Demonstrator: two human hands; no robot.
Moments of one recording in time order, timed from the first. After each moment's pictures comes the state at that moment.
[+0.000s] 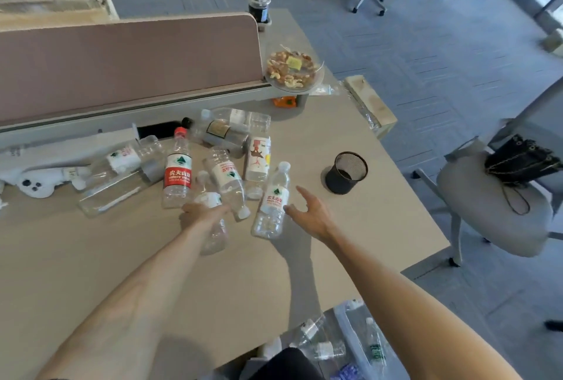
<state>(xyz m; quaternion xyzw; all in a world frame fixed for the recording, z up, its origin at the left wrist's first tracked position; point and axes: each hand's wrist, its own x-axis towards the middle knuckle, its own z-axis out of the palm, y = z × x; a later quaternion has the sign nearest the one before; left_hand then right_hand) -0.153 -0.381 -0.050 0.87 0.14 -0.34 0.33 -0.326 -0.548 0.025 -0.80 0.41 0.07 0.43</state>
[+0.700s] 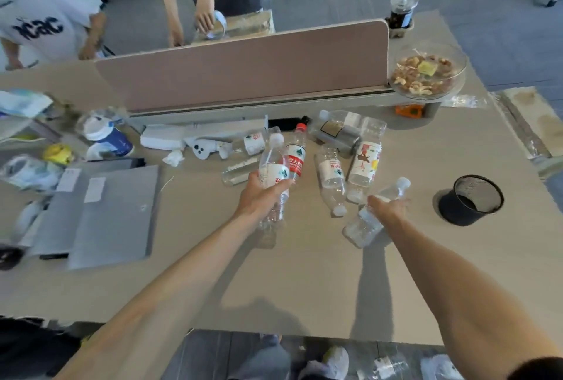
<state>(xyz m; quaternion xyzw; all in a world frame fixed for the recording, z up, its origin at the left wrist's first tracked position) -0.189 -0.304 0.072 0.84 0.11 -0.21 0.49 -0.262 -0.556 -0.025 -0.64 0.55 0.05 0.53</state>
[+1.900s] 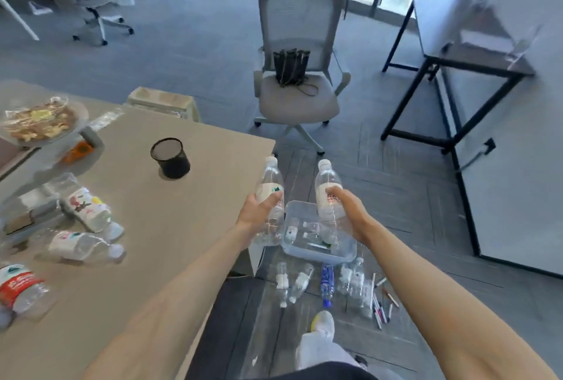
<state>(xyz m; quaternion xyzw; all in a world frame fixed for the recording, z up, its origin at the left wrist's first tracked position) -0.489 -0.449 0.052 0.64 -0.39 -0.59 0.30 -0.708 -0.441 0.058 -0.30 0.66 -0.36 0.58</state>
